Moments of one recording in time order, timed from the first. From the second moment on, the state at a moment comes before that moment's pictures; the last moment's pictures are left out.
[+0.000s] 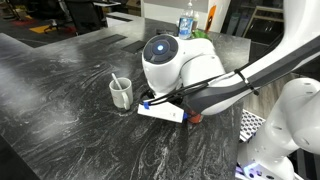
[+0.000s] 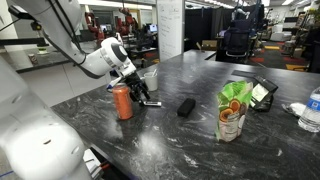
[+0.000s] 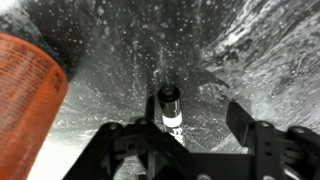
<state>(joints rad) 0.11 -0.23 0.37 -2.57 -0.53 2.28 1.98</state>
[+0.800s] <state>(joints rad) 0.12 -0.24 0.36 -2.57 -0.52 2.26 1.98</state>
